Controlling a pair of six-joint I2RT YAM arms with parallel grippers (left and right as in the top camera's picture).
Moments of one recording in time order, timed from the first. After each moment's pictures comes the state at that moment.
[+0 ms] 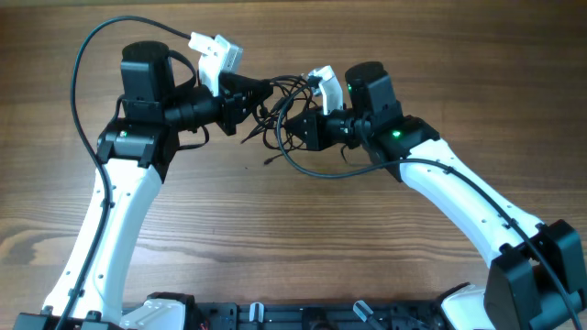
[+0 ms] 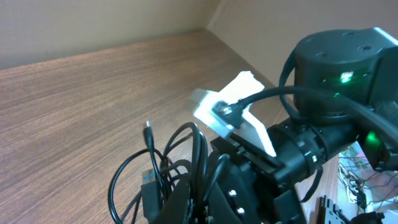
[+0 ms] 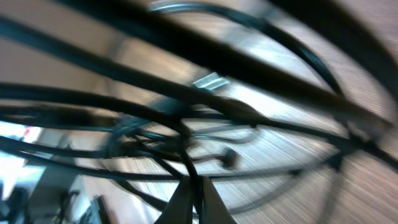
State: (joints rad) left arm -0.12 1.37 1.17 -0.35 0.90 0.01; right arm 0.48 1.60 1.11 -0.23 -0.59 0.38
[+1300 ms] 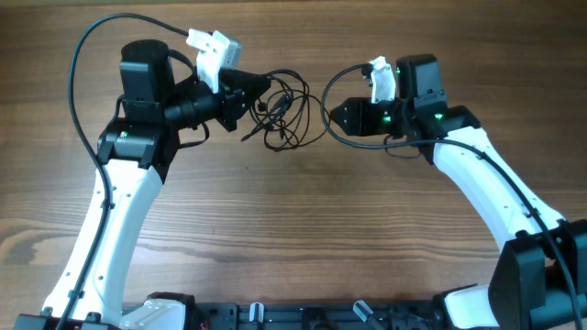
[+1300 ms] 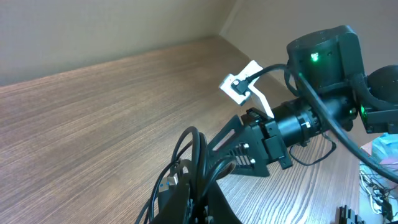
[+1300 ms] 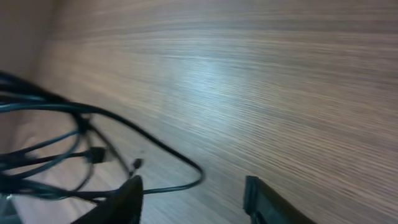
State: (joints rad) left arm -0.12 1.37 1.17 -0.31 0.84 0.01; right arm 0.26 1.60 1.11 -0.39 -0.54 0.25
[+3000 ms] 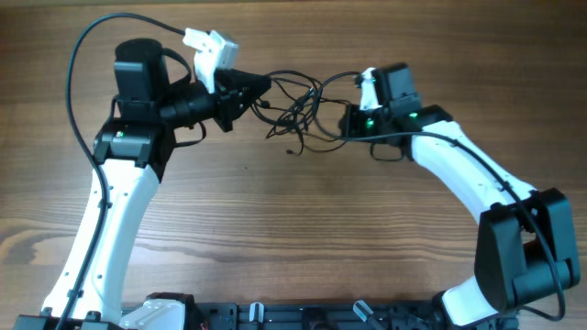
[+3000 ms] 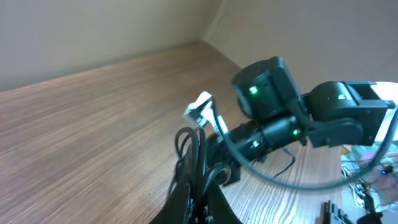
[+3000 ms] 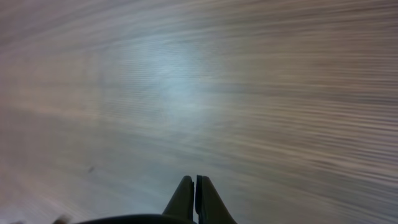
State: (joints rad) left arm -0.09 1.37 1.17 -0.29 0.93 0.01; right arm 0.30 1.72 1.11 -0.41 -0.31 0.42
